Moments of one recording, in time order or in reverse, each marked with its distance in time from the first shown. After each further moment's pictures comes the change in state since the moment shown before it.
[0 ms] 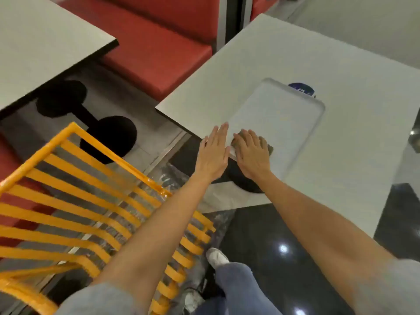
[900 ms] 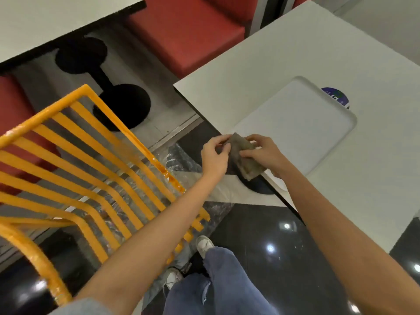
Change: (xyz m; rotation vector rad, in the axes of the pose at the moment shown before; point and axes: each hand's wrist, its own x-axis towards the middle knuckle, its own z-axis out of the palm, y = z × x) left_hand -0.017 0.000 0.013 -0.935 0.340 -0.599; right_hand 0.028 -0.011 -0.053 0.835 -0.532 0.299
